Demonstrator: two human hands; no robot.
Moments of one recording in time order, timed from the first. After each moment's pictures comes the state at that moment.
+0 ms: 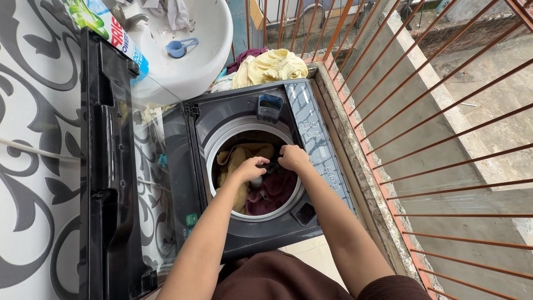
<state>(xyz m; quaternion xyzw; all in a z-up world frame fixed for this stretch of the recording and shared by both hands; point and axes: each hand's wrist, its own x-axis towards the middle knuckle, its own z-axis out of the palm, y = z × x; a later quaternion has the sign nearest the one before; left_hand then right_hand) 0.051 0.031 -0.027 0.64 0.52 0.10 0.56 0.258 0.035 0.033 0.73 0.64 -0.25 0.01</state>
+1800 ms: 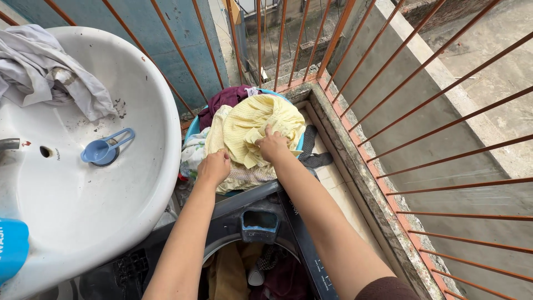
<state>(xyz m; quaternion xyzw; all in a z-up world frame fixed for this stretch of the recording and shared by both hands) 0.082 0.435 -0.064 0.72 0.65 0.02 0.25 0.293 0.458 -0.073 0.66 0.70 -0.20 0.20</state>
